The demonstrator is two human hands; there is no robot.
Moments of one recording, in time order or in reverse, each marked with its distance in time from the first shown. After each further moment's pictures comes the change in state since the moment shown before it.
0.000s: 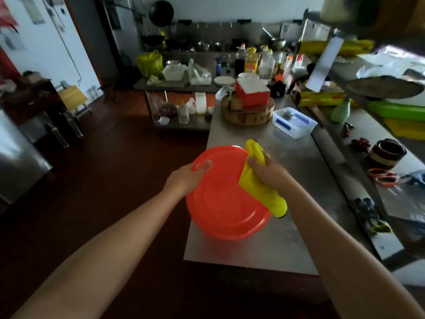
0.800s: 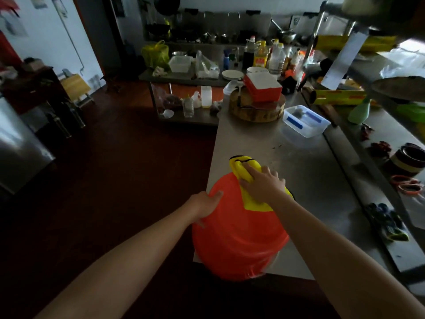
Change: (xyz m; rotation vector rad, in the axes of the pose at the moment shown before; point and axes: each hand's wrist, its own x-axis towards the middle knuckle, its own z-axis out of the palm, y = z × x) left_hand 0.030 -0.060 0.055 -0.081 -0.249 -0.191; right_hand 0.042 0.000 0.089 -0.622 0.018 -0.152
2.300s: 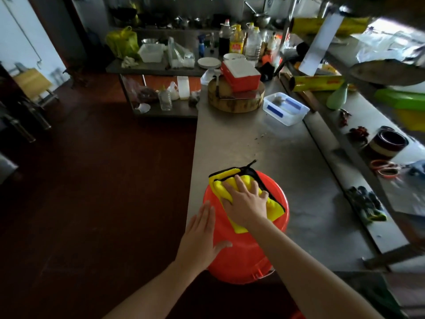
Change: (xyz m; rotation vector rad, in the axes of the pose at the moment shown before) left_hand 0.002 -0.057 0.086 0.664 0.305 0.671; right_hand -0.028 -0.002 0.053 -0.079 0.046 -0.019
